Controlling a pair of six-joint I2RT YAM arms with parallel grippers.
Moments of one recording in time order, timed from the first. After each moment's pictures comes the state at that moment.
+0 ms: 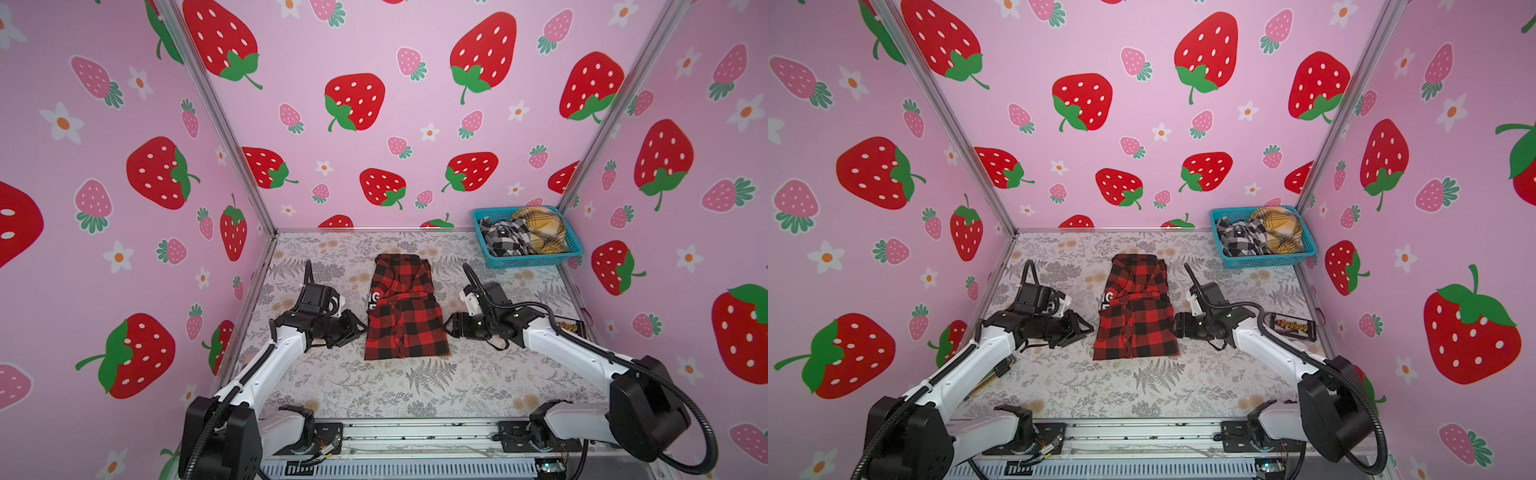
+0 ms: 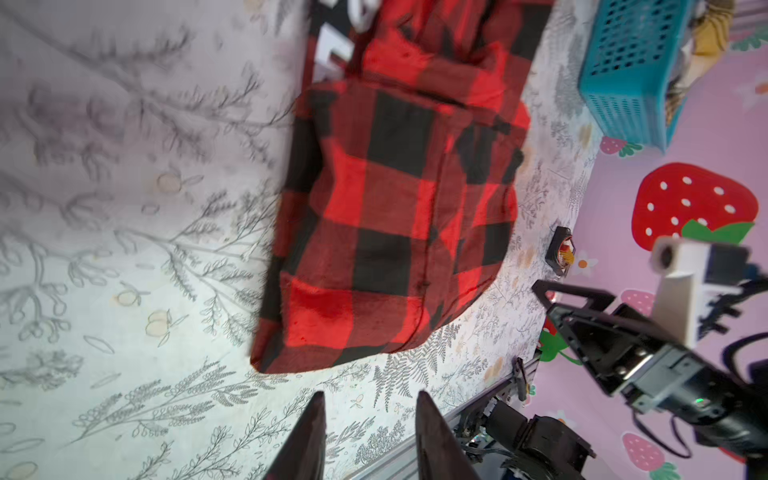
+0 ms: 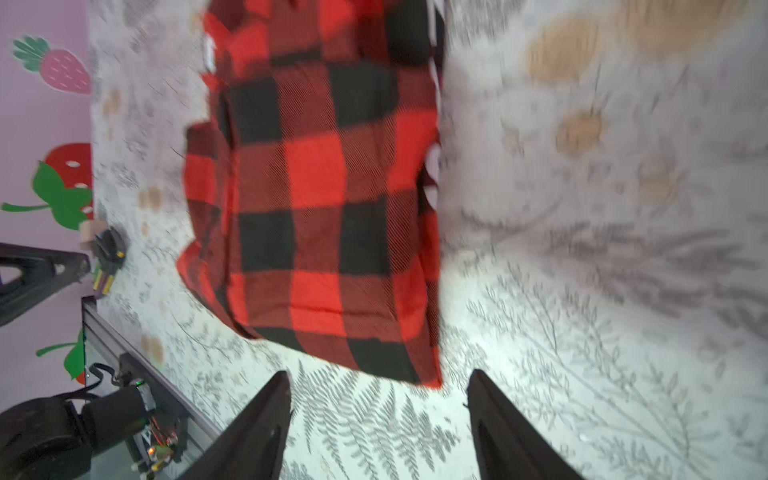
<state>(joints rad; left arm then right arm) -0.18 1.19 0.72 -0.64 0.58 -0.66 0.62 1.31 0.73 -0.44 -0.33 0.54</state>
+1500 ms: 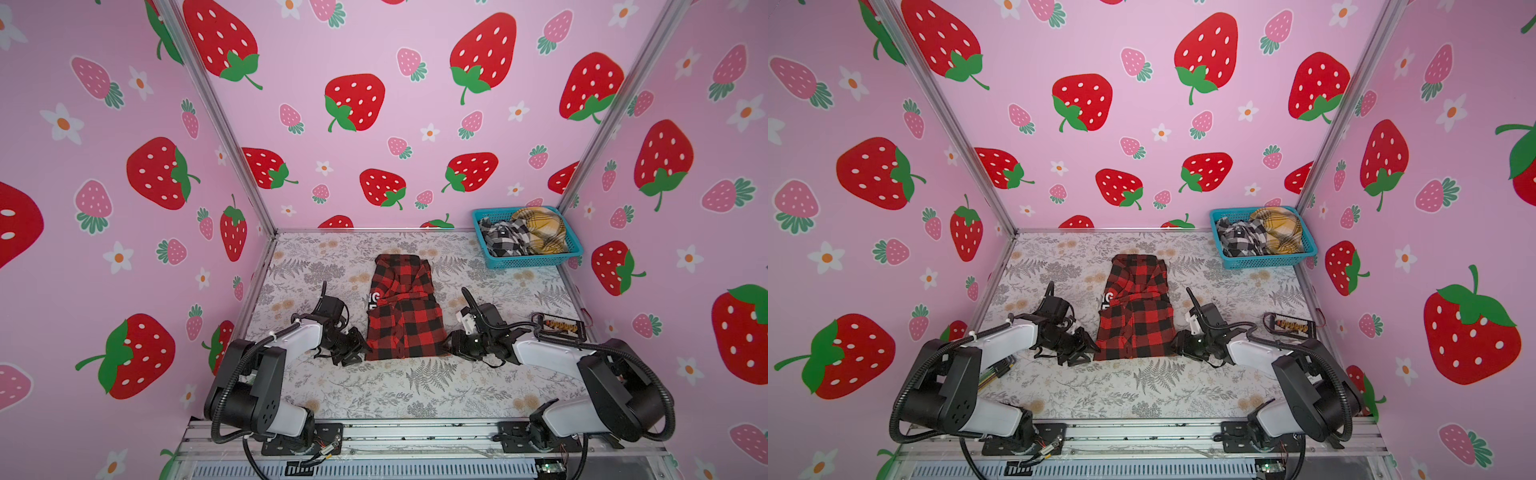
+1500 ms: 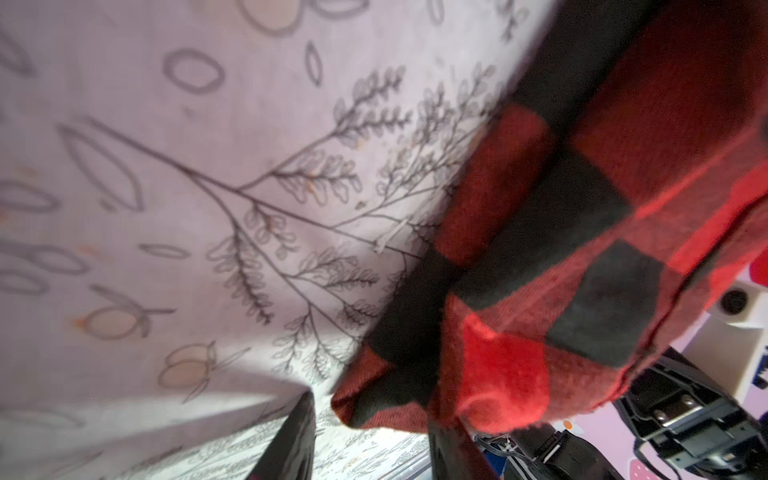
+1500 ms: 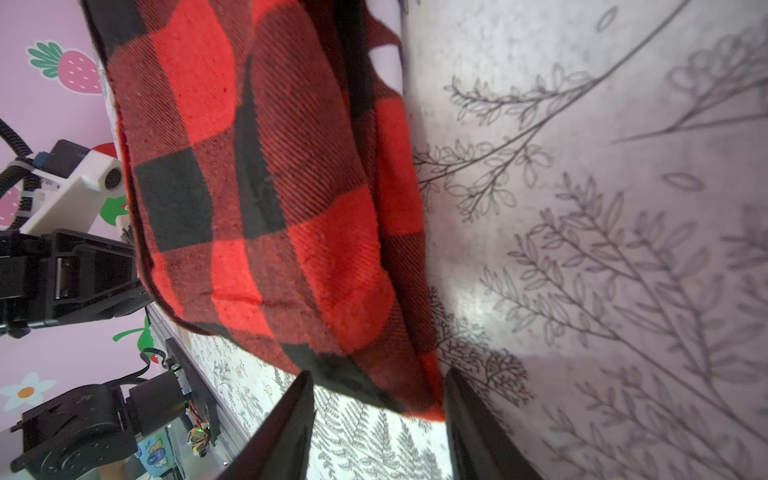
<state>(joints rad) -0.22 1.48 0.65 -0.54 0.58 -0.71 0.64 1.43 0.52 -0.06 -0.48 0.72</state>
